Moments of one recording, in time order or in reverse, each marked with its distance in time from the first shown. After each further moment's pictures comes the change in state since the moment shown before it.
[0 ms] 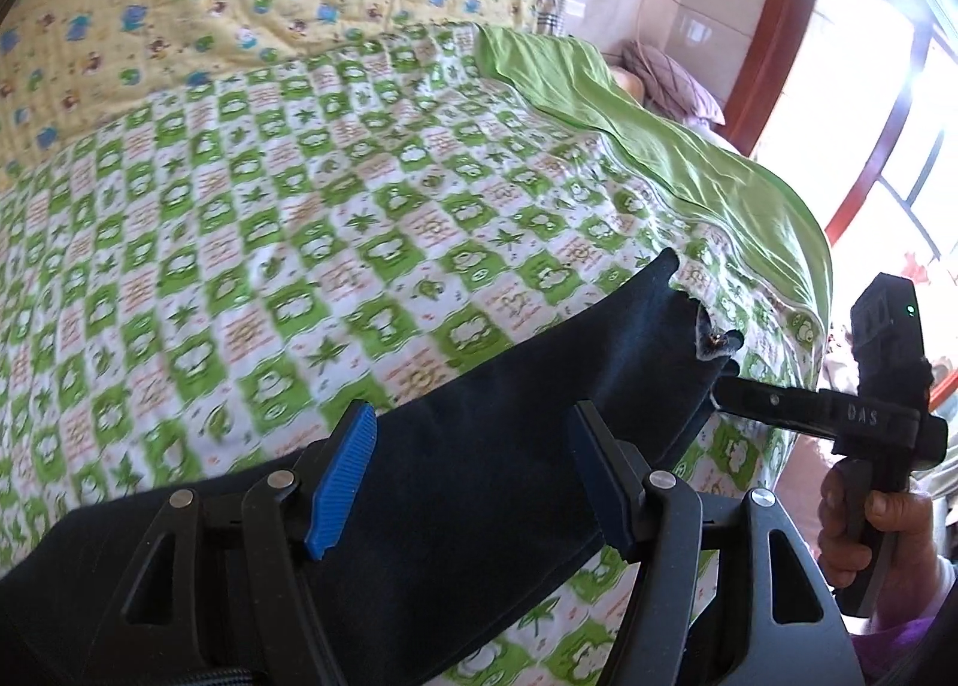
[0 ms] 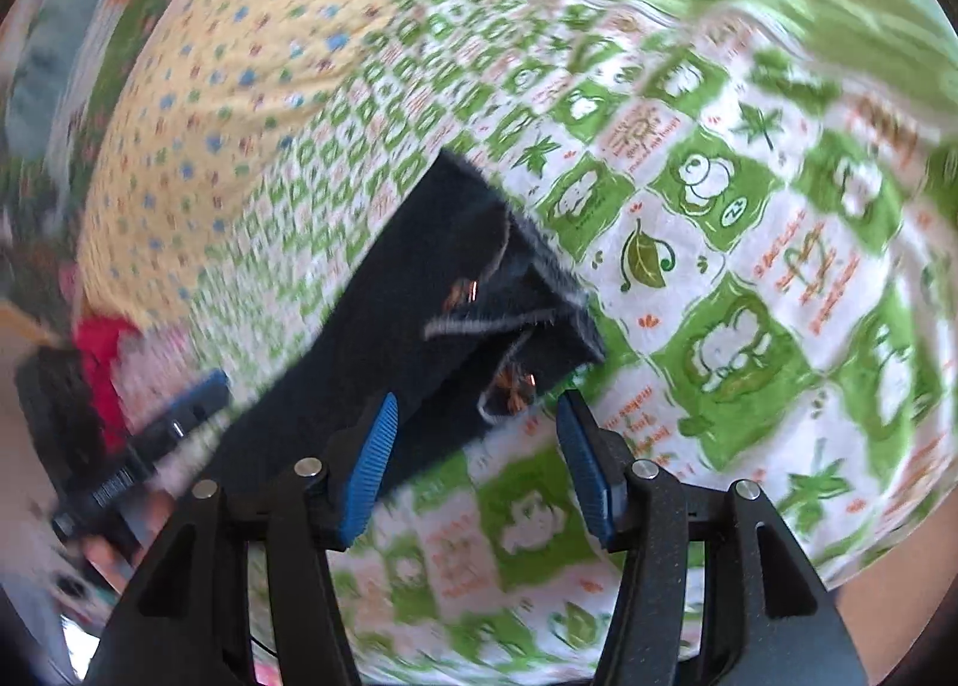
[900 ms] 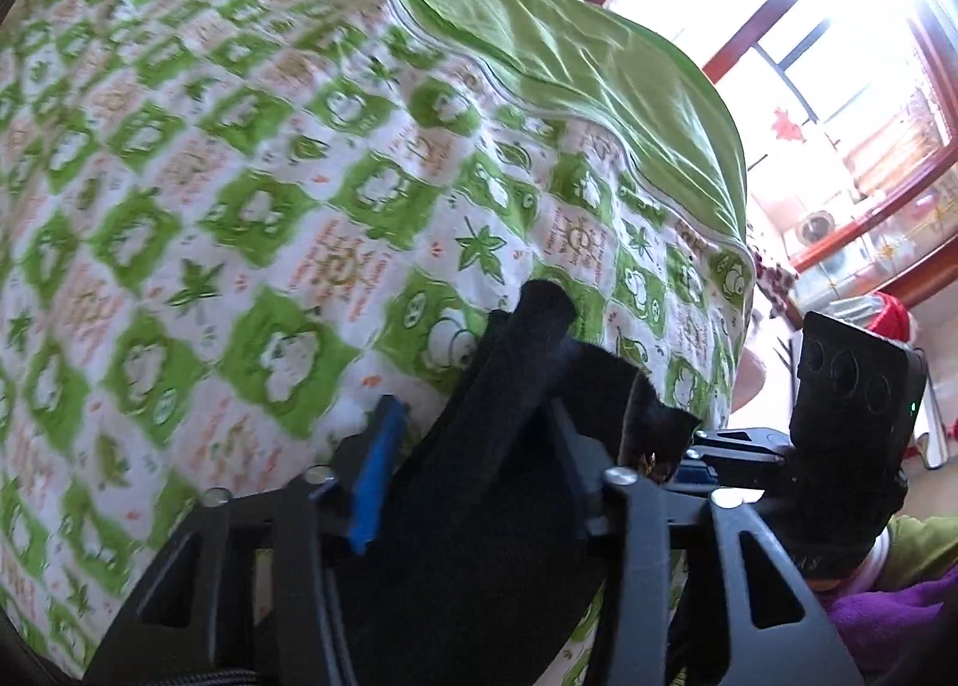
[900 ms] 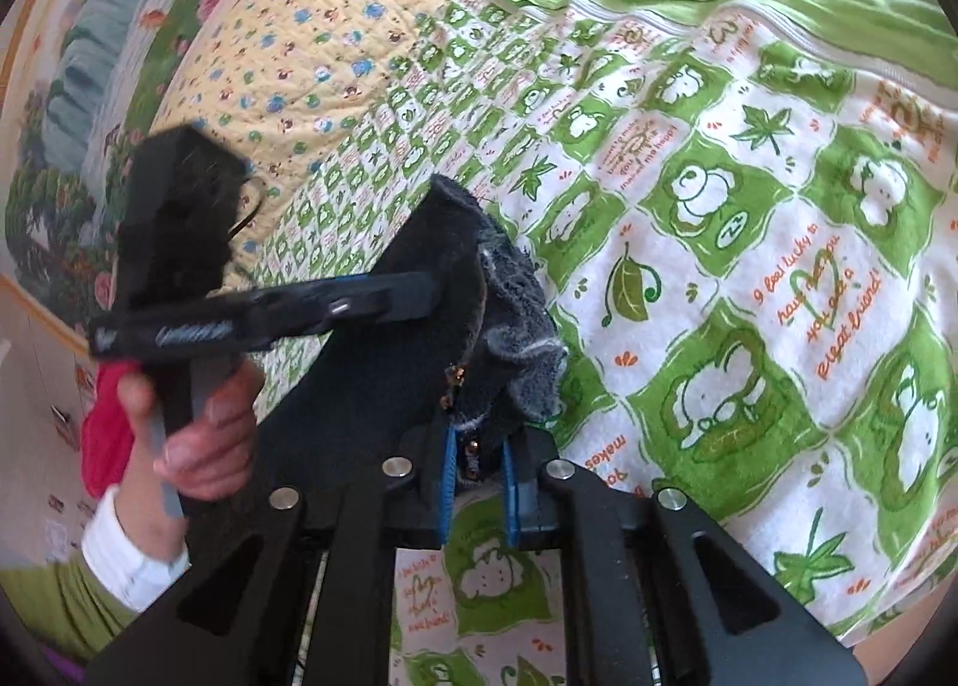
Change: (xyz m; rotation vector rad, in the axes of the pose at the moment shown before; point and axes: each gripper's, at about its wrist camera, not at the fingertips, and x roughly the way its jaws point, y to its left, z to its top) left arm 0.151 -0.078 0.069 0.233 0.384 -0.397; right arm 0.001 -0.021 -0.005 -0.117 -0.048 0.082
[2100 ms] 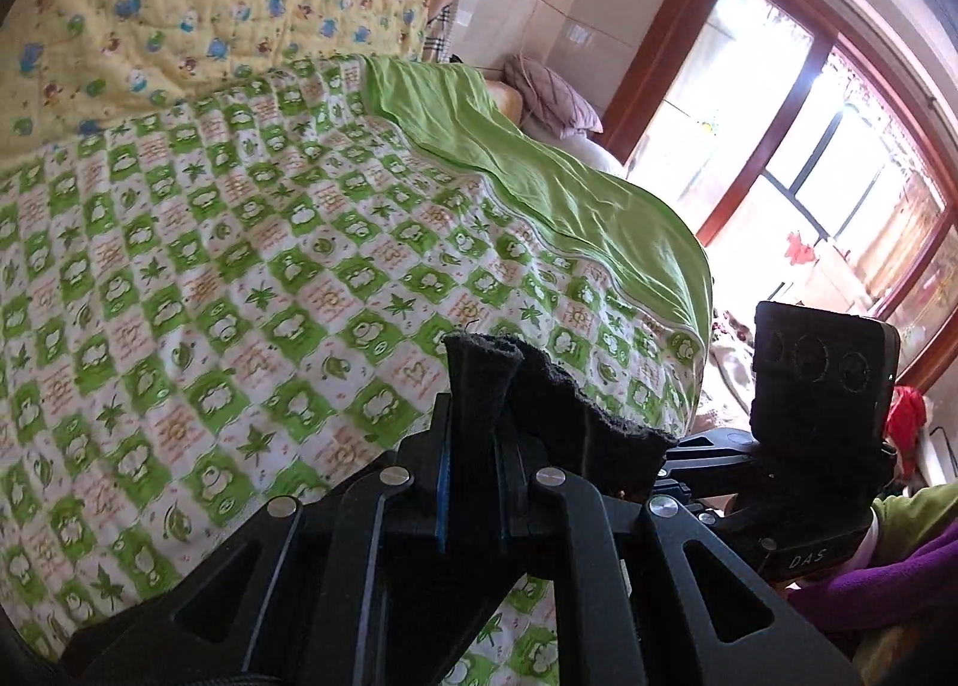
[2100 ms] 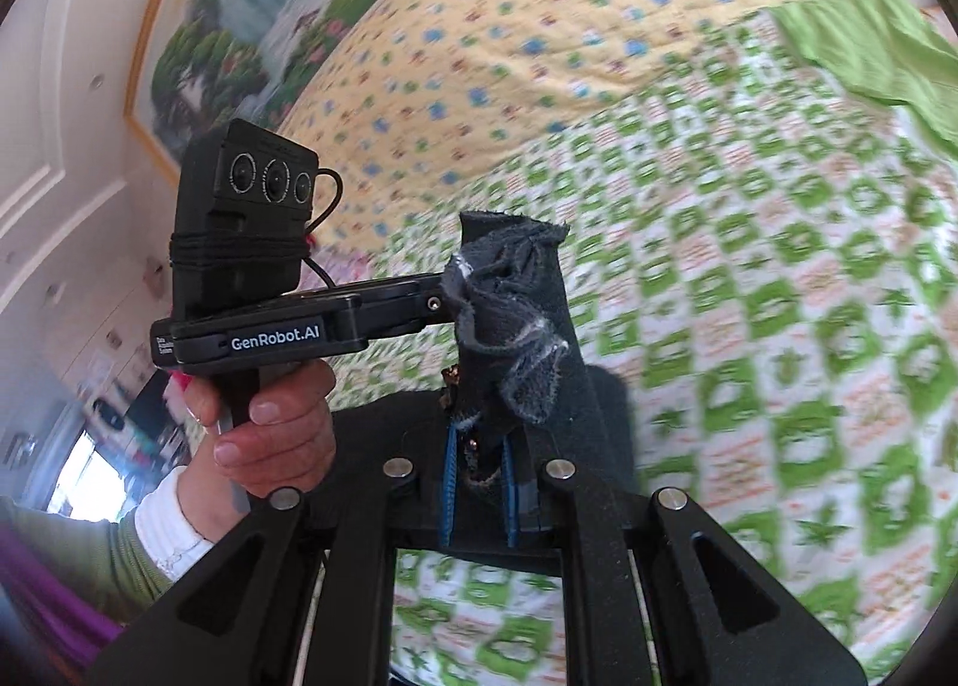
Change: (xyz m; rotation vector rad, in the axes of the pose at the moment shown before) left arm -0.163 0.010 -0.121 -0.085 -0.424 0.102; right arm 0.032 0.157 -0.003 -0.369 0.096 0.322
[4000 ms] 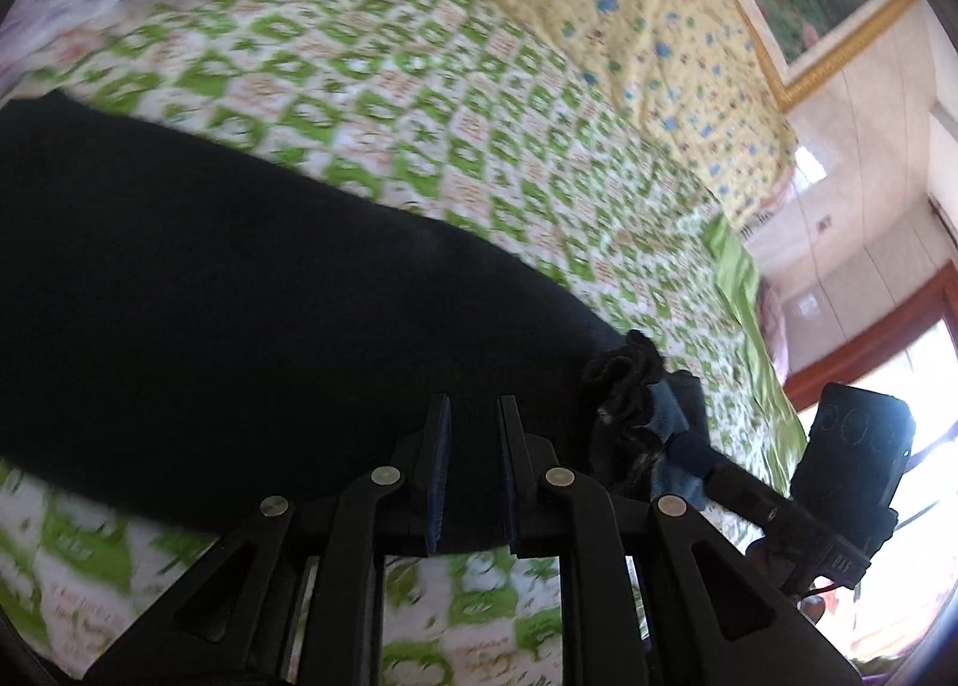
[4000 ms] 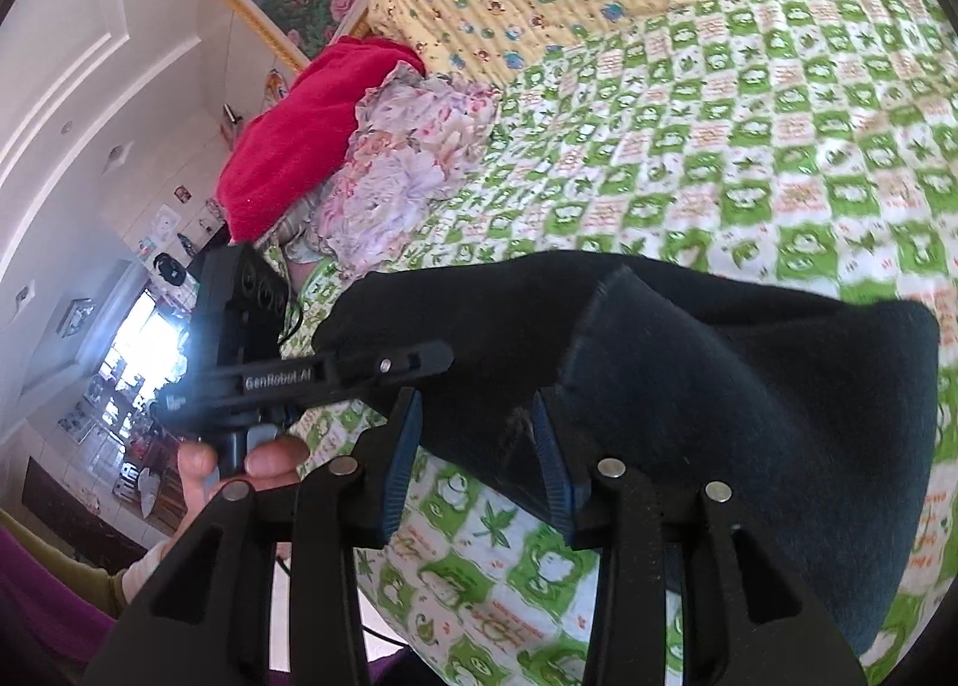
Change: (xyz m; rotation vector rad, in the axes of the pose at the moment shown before) left arm -0.149 0.117 -0.244 -0.800 -0.297 0.345; right arm 0.142 0.077 -0.038 -0.174 0.309 0.206
